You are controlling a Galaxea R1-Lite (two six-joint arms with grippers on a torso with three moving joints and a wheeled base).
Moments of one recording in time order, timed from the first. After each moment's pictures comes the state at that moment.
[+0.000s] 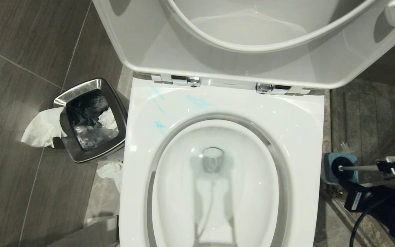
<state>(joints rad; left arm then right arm) -0.01 0.00 0.00 0.01 -0.01 0.00 0.01 1.66 -0.09 -1.24 0.02 0.09</state>
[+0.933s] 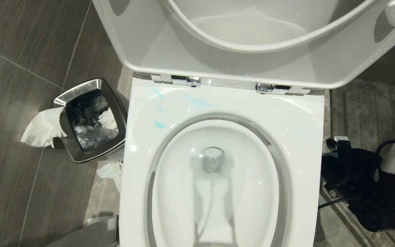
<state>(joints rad) -0.01 0.00 0.00 0.01 -0.01 0.00 0.00 2.23 -0.57 -1.52 0.01 0.09</state>
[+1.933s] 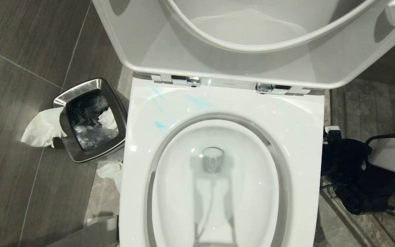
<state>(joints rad) -0.01 0.00 0.00 0.01 -0.01 0.00 -0.01 2.31 -0.78 -1.52 0.03 -0.01</state>
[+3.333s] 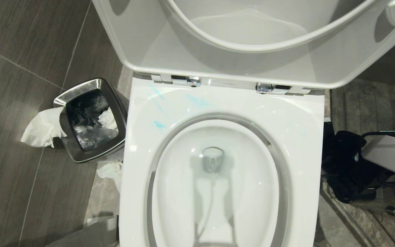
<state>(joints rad) -0.01 0.00 0.00 0.01 -0.01 0.00 0.00 2.35 -0.94 -1.52 0.16 -0.06</state>
